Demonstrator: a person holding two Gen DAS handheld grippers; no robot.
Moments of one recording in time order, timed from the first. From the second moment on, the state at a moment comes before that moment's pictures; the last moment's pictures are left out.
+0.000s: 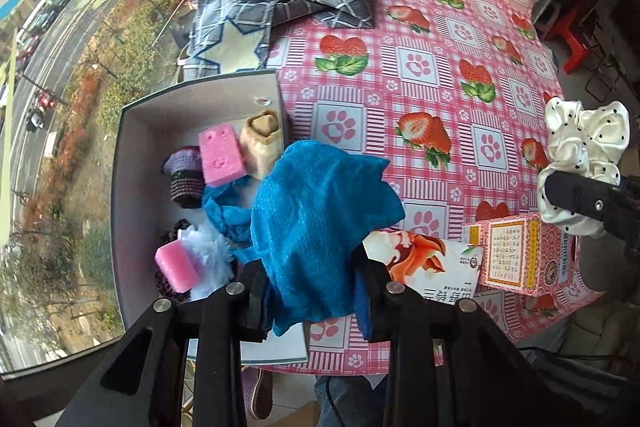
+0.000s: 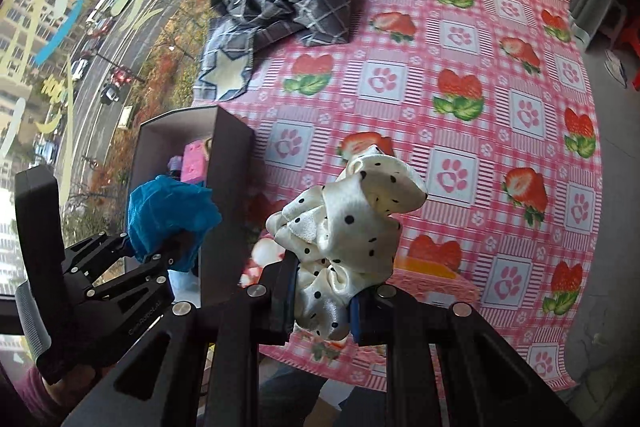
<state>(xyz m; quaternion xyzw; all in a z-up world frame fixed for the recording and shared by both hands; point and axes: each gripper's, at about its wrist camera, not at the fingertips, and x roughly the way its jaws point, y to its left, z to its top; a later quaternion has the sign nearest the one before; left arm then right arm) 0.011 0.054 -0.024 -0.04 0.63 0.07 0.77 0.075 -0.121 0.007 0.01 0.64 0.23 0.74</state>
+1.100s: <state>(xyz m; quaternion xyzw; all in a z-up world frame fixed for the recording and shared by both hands) -0.077 0.173 -0.044 -0.15 0.61 0.17 0.76 0.037 0.100 -0.007 -0.18 0.62 0.35 0.68</state>
